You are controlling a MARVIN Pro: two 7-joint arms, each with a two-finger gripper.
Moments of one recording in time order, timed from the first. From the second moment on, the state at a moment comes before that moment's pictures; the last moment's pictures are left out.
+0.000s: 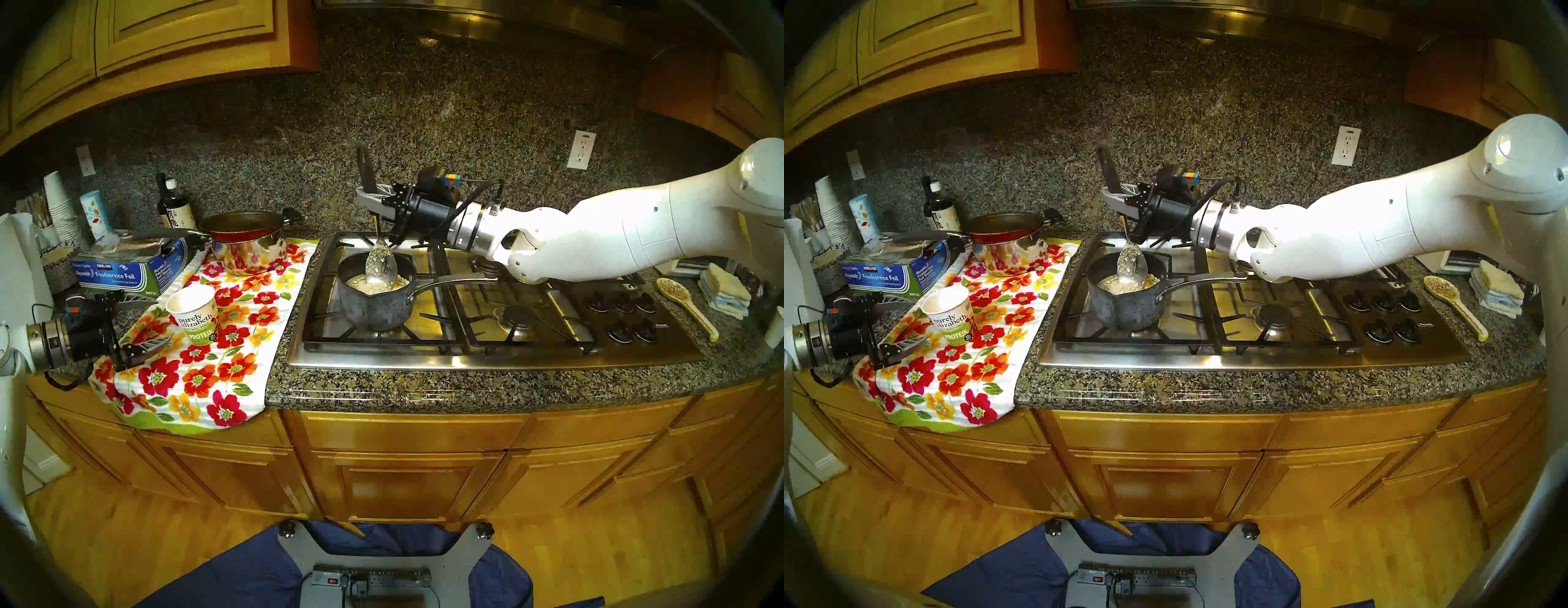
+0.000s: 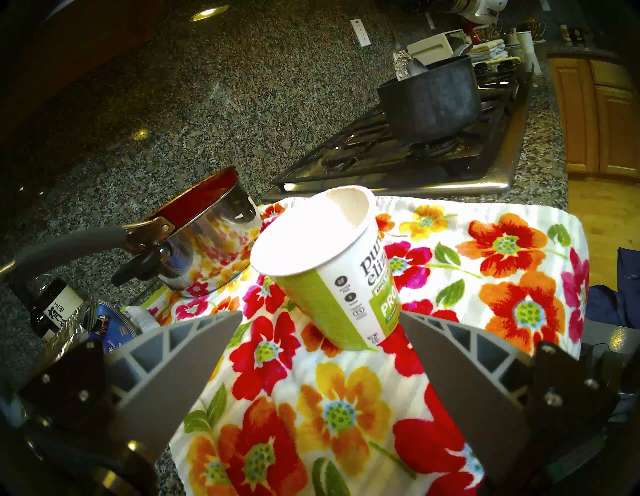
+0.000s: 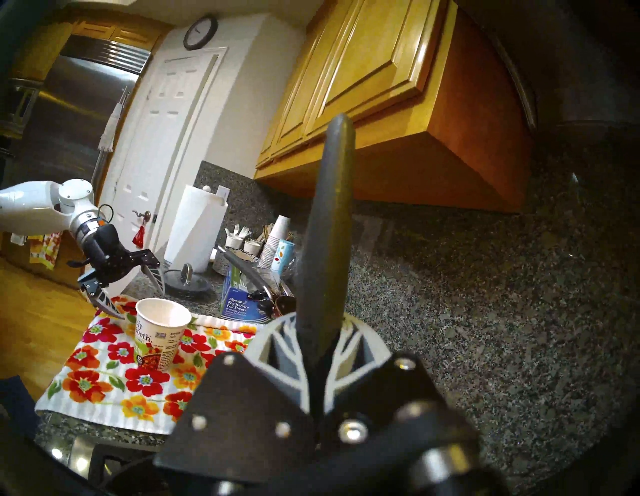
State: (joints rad) left arm 1.71 -0.75 -2.25 -1.39 -0.28 -0.16 -1.35; right arm 0.45 -1.07 -1.02 -1.45 1.86 -0.95 0.40
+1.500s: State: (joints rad) left arm 1.71 -0.75 -2.25 -1.39 -0.28 -0.16 -1.35; right arm 0.38 -1.15 -0.97 -1.34 1.85 -0.95 0.43
